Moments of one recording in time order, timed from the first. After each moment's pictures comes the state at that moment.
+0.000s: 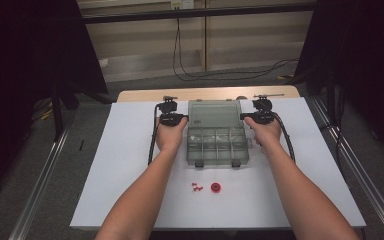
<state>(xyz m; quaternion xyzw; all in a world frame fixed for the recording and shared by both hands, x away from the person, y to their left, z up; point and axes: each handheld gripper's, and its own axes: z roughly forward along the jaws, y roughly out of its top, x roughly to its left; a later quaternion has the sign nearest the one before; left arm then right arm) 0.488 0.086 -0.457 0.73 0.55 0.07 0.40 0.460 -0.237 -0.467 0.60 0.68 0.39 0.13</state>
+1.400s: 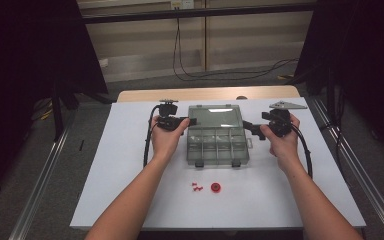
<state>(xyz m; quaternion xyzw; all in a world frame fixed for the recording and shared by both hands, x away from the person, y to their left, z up) 0.455 0.094 -0.435 0.77 0.44 0.03 0.46 0.381 -0.255 -0.435 0.49 0.70 0.48 0.21</state>
